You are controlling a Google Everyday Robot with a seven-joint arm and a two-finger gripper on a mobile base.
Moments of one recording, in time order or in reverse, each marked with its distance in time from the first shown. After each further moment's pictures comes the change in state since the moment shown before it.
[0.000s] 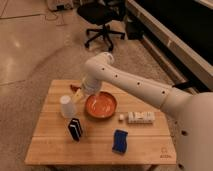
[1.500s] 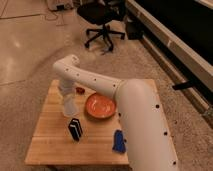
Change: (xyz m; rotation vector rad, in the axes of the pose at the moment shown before) arm -0.068 0.043 0.101 0.076 0.157 -0.201
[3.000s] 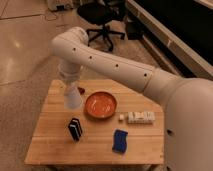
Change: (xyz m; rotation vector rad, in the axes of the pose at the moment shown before) arm 0.071 0.042 -0.196 0.054 -0.095 -0.115
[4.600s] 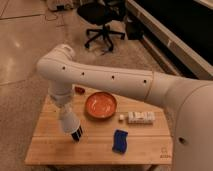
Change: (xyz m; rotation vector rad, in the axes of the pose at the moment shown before) arm 0.051 0.078 0.036 -0.046 0.122 -0.118
